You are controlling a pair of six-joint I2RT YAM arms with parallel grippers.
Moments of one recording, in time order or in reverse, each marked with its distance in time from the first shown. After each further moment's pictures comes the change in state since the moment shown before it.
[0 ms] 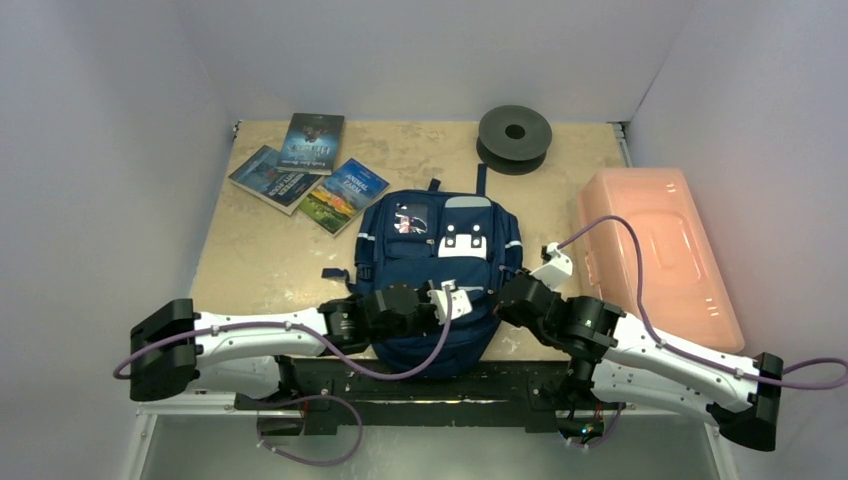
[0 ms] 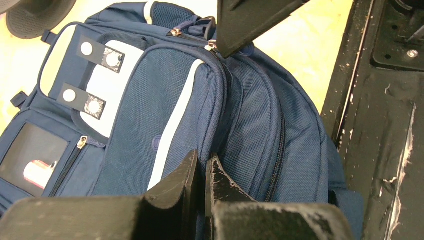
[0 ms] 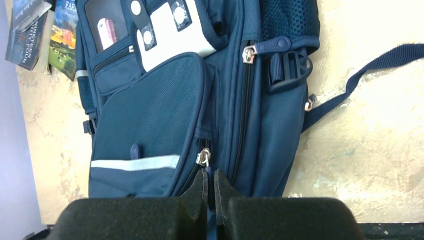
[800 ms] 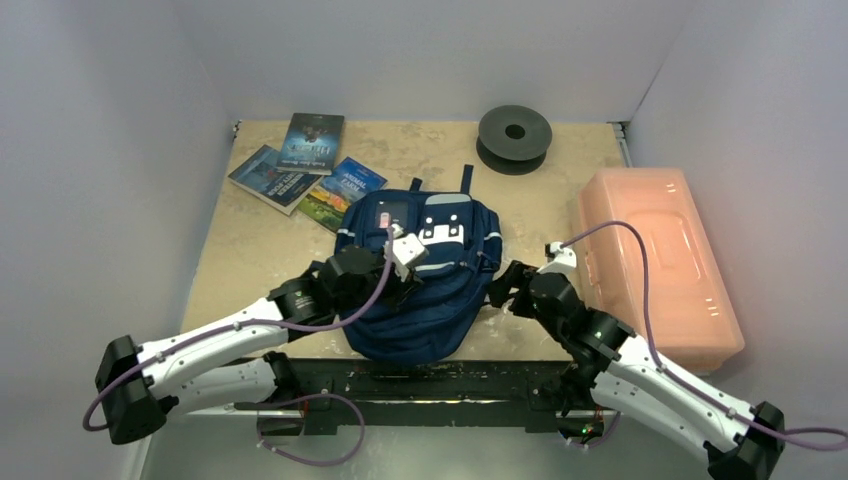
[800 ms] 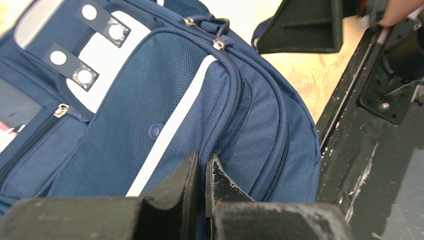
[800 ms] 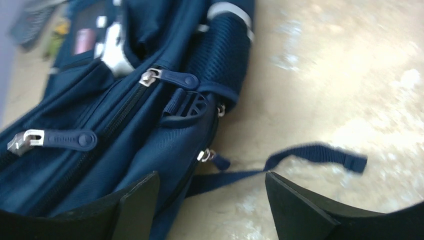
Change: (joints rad) left arm 0.239 -0.189 0.048 -0.238 0.171 -0.294; right arm -0.252 -0.149 -0.222 0.288 -0.177 -0.447
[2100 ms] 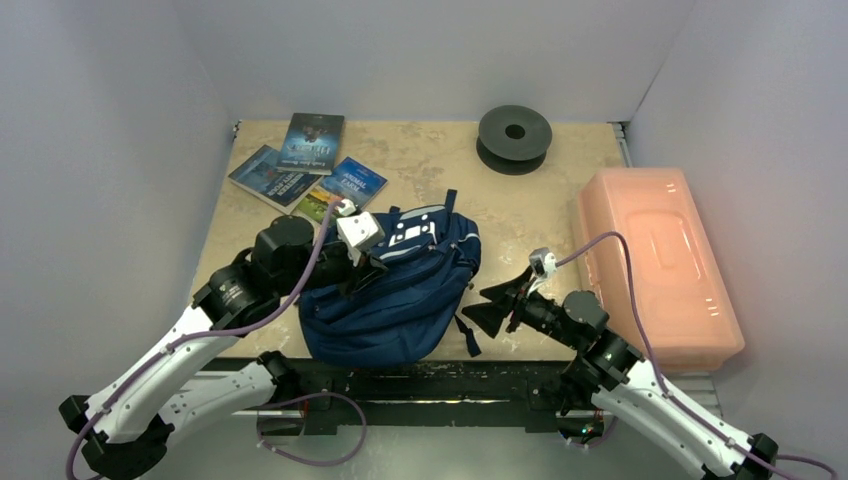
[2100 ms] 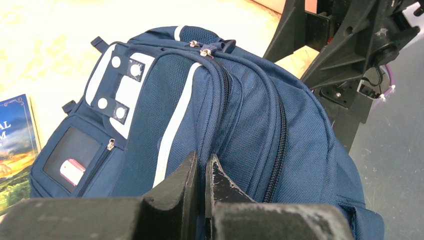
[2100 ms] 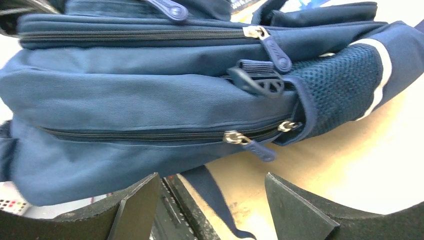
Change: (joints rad) left arm 0.233 -0.201 0.336 -0.520 0.280 0.118; right arm -0.055 -0.334 -0.226 0.480 -0.639 -0.356
